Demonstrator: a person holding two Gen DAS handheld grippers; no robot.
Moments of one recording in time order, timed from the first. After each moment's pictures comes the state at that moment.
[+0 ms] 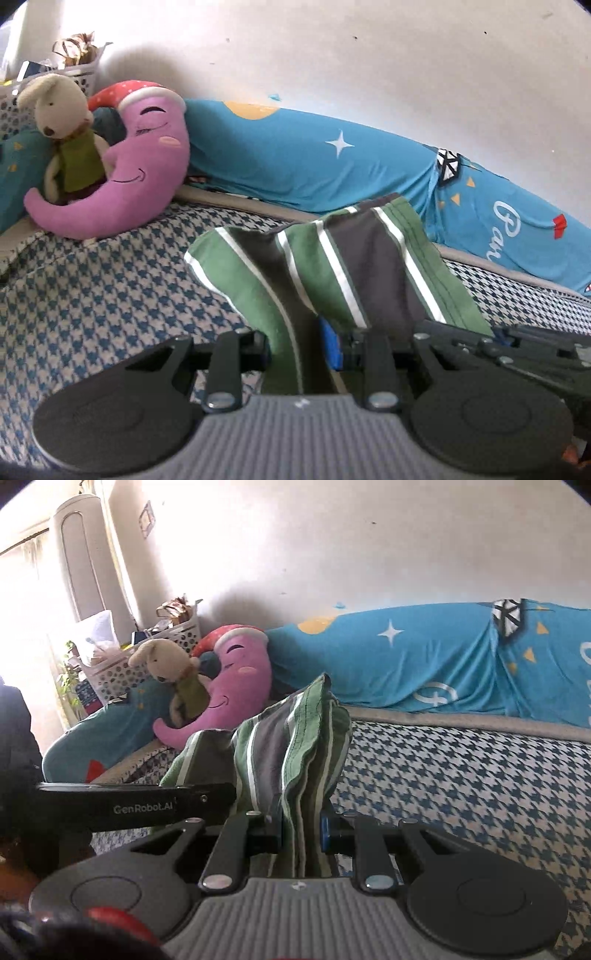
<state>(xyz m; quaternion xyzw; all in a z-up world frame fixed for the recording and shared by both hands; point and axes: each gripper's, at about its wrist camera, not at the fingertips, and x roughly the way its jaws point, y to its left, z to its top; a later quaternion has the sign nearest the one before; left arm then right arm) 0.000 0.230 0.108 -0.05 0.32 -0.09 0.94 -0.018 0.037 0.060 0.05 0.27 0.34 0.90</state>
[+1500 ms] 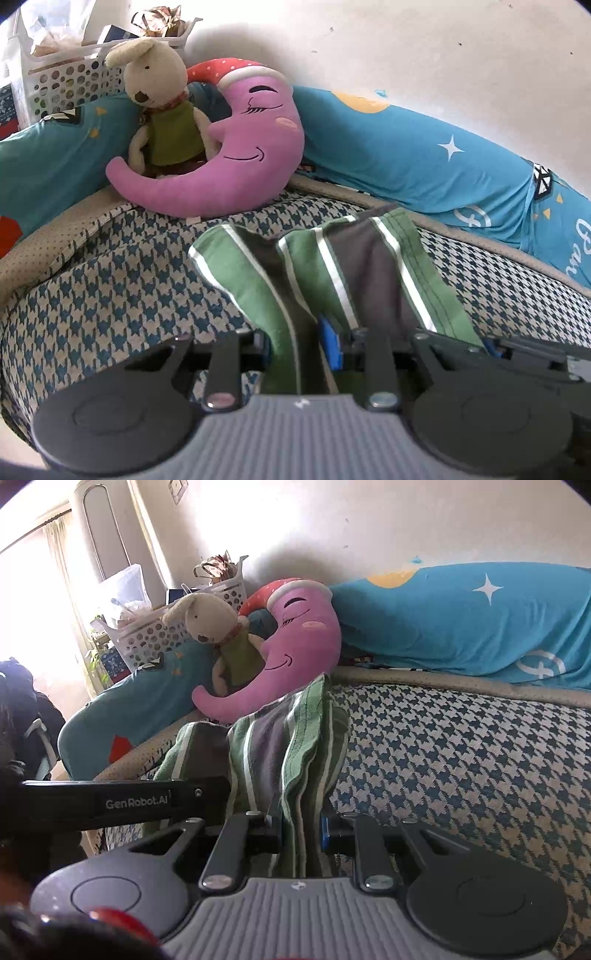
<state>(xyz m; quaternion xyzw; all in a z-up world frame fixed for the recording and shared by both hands) 0.020 0.330 0.084 -0.06 0.34 0.00 0.94 -0.002 0.148 0.025 0.05 0.30 0.39 0.87</state>
